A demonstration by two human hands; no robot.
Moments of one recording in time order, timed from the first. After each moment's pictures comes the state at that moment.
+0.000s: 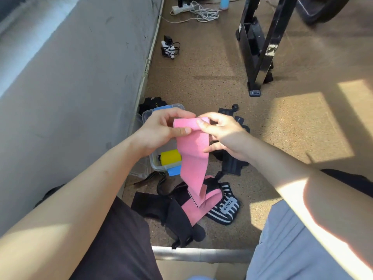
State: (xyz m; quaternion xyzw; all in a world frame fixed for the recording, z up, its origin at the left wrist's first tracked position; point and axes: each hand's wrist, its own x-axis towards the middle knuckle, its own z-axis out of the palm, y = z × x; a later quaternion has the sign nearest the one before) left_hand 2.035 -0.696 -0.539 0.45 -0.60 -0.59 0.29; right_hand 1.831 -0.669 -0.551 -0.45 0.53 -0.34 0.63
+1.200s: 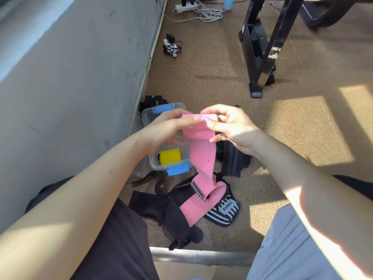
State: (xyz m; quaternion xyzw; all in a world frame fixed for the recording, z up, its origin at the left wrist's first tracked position) left_hand 2.028 -0.701 -0.542 0.51 -0.55 -0.62 0.22; right_hand 1.814 -0.686 -0.555 -0.51 0.49 -0.36 0.60
